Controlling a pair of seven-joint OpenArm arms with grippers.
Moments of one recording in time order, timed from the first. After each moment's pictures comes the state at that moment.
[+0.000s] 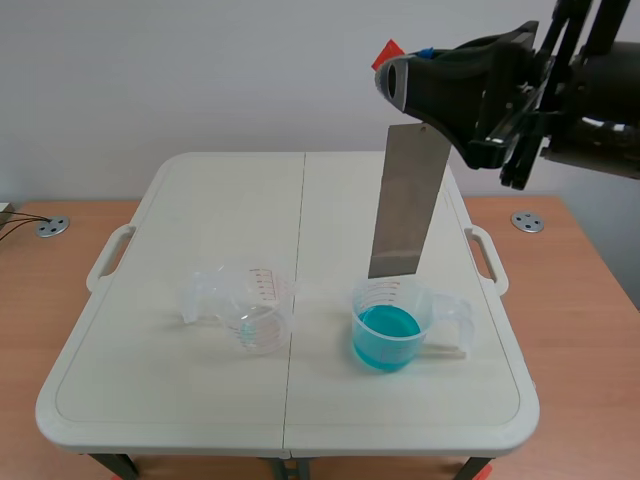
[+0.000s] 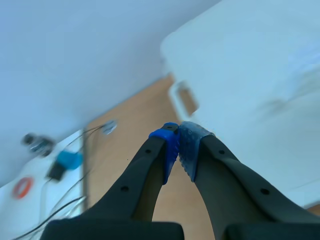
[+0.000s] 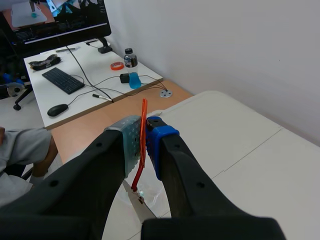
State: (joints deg) left arm 60.8 -37.0 -29.0 106.3 -11.7 -14.1 -27.6; right arm -4.8 26.2 0.2 111.9 47.5 44.4 -23.6
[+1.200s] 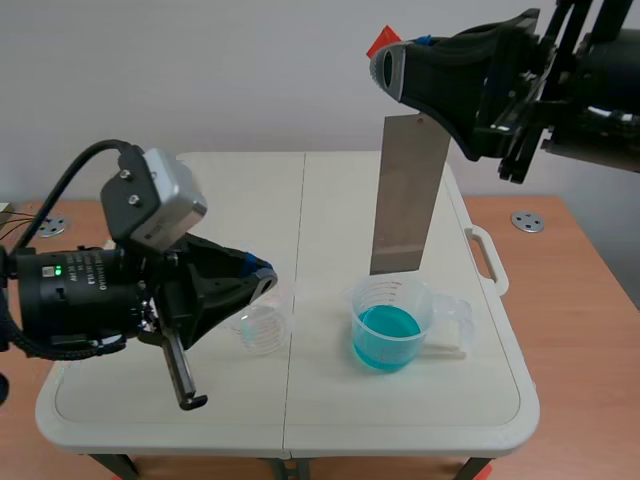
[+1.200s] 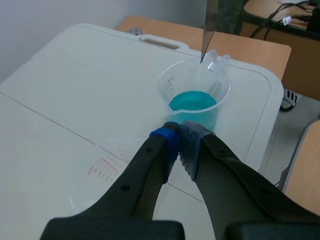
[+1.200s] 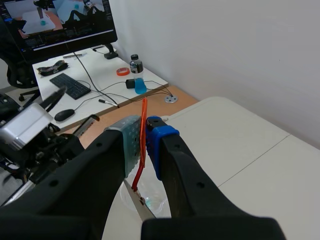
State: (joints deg) left arm 8.5 -32.9 21.4 100.0 -8.9 -35.4 -1.1; right arm -4.8 26.2 0.2 112.6 49.7 44.4 -24.2
